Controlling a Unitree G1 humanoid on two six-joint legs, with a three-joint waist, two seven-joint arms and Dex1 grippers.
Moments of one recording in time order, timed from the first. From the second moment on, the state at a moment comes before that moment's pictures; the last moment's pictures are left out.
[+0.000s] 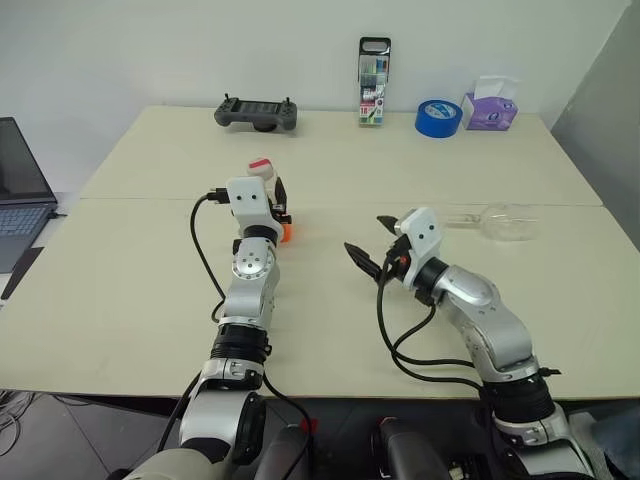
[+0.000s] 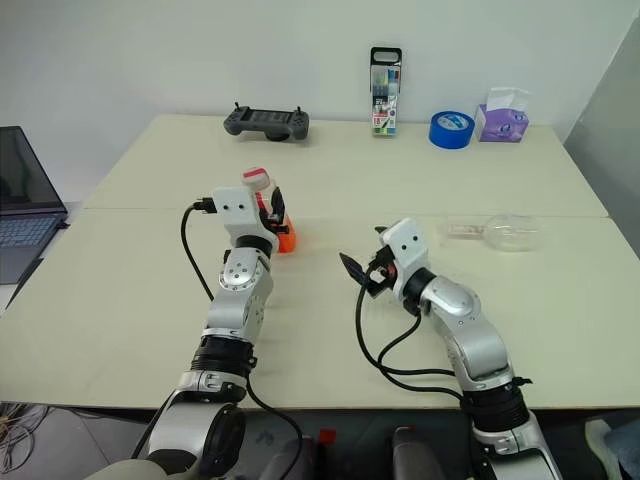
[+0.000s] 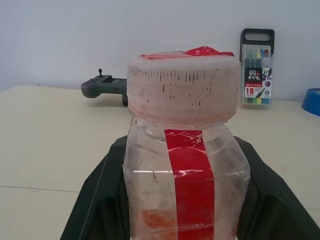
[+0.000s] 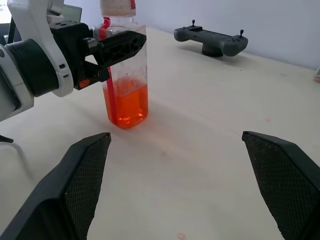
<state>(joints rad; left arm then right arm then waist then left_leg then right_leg) -0.66 0.09 0.12 0.44 -0.06 -0.06 0.10 -0.40 -0.23 0.16 -0.25 0.18 0.47 0.45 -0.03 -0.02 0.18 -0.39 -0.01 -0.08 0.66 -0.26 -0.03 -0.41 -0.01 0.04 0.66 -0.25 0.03</state>
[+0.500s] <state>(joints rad) -0.56 0.26 -0.04 0.02 -0.38 0.23 -0.62 -0.59 -0.31 -0.13 -0.64 0.56 1.03 0.37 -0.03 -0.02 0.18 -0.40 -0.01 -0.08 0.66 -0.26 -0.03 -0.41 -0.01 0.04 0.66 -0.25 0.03</state>
